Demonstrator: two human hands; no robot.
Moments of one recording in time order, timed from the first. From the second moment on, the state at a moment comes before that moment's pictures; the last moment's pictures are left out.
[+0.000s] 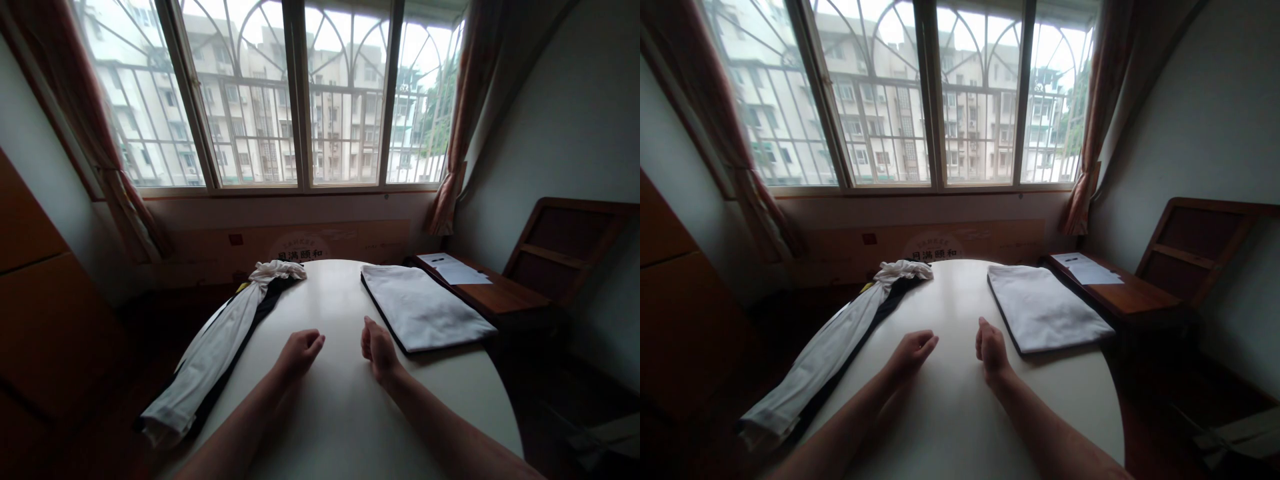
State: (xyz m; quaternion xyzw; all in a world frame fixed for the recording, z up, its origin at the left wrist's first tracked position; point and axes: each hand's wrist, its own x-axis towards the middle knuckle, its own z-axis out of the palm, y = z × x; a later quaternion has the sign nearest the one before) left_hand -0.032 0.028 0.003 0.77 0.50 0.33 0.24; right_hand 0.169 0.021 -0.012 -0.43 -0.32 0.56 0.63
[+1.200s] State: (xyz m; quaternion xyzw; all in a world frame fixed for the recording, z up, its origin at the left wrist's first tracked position) left_hand -0.016 0.007 0.013 0.79 0.44 0.33 0.26; right_hand 0.158 0.006 -0.005 -0.34 -0.40 0.65 0.56
